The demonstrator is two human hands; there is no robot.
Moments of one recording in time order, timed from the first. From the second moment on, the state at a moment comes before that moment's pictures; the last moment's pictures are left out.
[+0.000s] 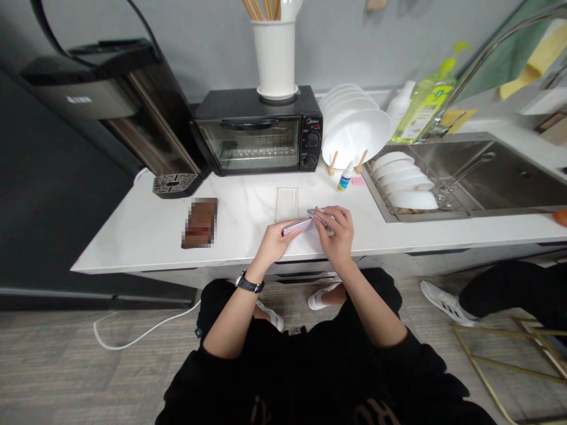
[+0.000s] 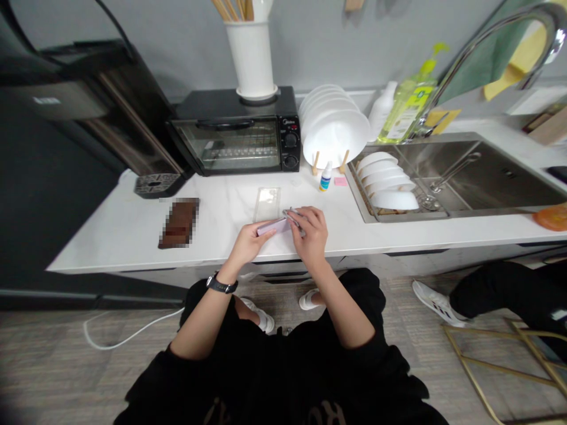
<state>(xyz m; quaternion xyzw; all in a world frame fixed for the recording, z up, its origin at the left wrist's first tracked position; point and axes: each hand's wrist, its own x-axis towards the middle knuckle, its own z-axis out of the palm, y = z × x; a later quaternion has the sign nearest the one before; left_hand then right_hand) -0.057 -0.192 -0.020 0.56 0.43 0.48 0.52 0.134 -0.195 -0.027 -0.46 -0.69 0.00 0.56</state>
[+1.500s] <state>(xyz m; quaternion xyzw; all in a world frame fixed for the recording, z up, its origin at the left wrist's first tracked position) -0.057 -0.190 -0.026 0.63 0.43 0.45 0.46 0.151 -0.196 -0.031 -0.44 -0.74 -0.11 0.49</state>
